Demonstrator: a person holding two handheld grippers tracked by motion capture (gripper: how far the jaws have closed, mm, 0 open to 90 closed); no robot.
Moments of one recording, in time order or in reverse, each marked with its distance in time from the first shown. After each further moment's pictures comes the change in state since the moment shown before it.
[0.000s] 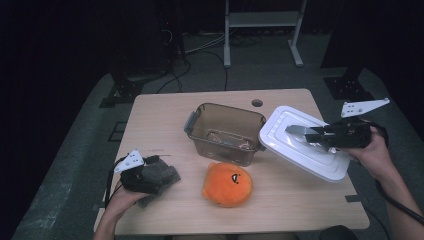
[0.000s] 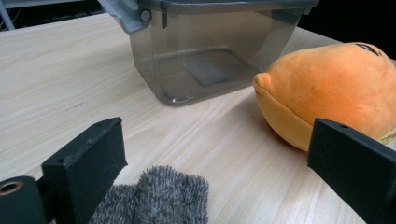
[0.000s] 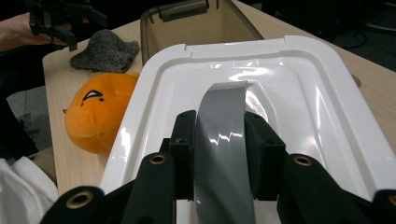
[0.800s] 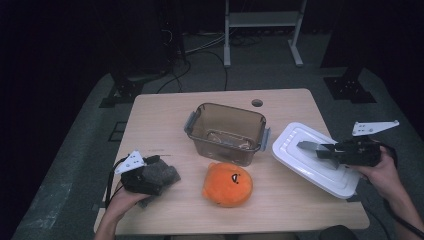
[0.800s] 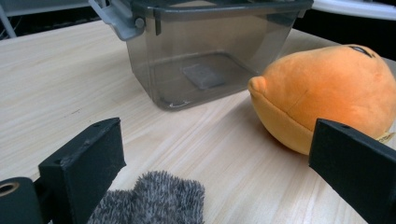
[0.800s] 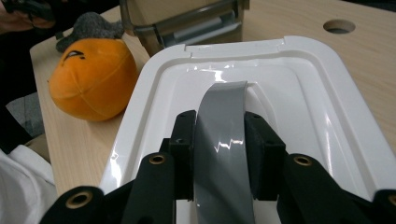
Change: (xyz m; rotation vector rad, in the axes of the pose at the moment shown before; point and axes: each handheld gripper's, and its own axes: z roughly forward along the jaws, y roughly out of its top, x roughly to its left) left arm -0.005 0.002 -0.001 -0.018 -0.001 0.021; right arm -0.011 -0.068 -0.008 0.011 -0.020 0.103
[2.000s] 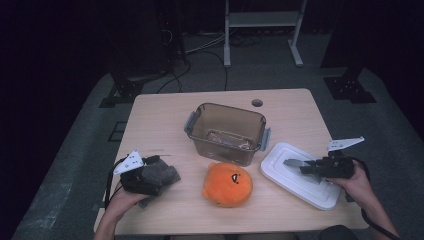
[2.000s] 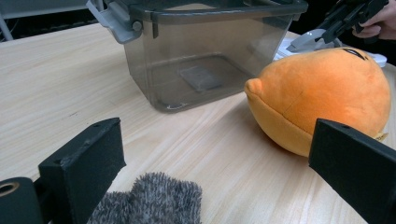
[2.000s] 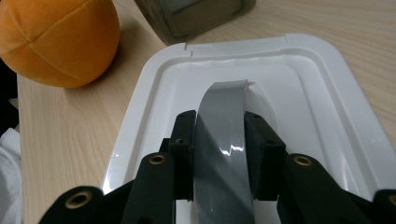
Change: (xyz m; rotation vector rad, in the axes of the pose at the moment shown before) left arm 0.000 0.000 -0.002 -0.007 -0.010 0.002; right arm -0.012 -0.052 0.066 0.087 0.059 0.089
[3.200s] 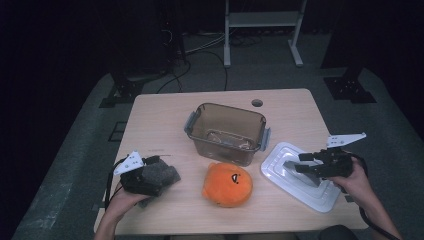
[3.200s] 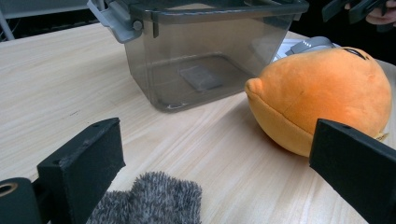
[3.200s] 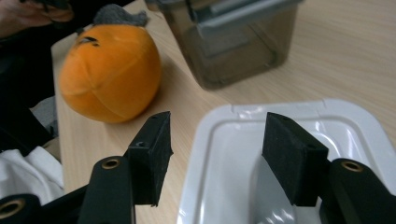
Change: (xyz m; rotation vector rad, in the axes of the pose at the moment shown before) left arm -0.001 -0.001 0.000 0.001 0.005 -0.001; right arm 0.034 0.030 -0.008 -0.080 0.037 -0.066
